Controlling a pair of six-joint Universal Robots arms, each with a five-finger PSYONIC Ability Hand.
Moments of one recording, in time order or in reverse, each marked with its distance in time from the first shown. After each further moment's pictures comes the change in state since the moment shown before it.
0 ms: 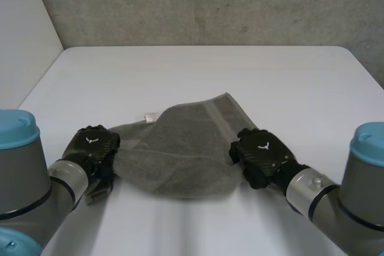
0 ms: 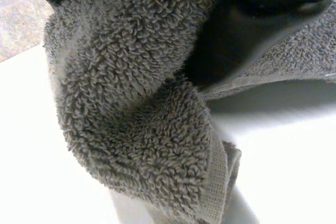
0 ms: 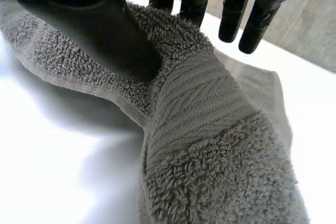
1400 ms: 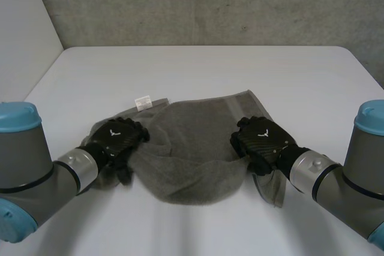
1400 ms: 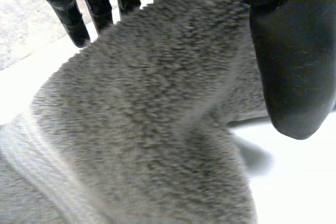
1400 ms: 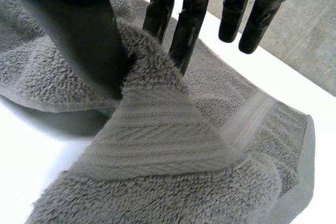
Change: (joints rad) left arm 0.102 -0.158 0.088 0.078 0.362 0.182; right arm -0.056 0.079 -0.122 0.059 -0.103 -0.162; left_hand -0.969 -1.007 0.000 0.000 -1.063; right_hand -0.330 -0.264 0.000 0.000 -0.359
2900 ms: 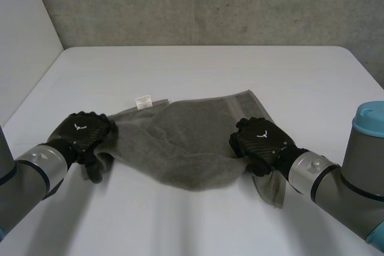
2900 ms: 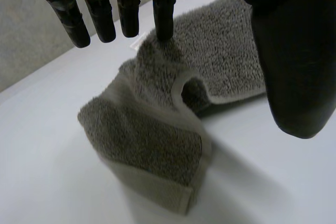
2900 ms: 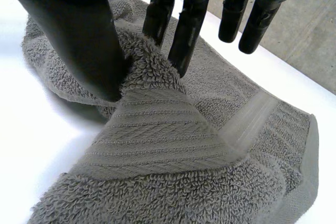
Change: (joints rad) left arm 0.073 0.211 -0.083 -0.118 -0.141 0.000; right arm 0.006 0.006 0.004 -0.007 0.003 0.007; left_hand -0.052 -0.036 0.000 0.000 -0.017; right_hand -0.042 -0.038 0.000 0.000 -0.047
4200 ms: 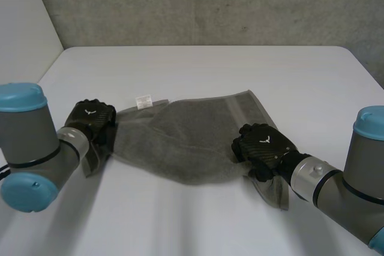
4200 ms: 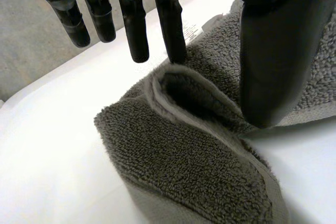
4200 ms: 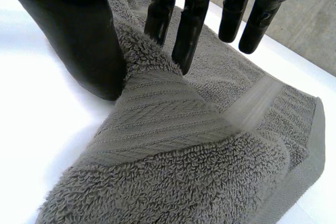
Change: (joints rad) left arm -0.073 -0.285 0.242 0.122 -0.167 -0.073; right arm -0.013 0.001 0.027 0.010 0.007 0.005; left_hand 0.235 0.253 0.000 0.000 0.247; right_hand -0.073 -0.081 0.000 0.000 -0.077
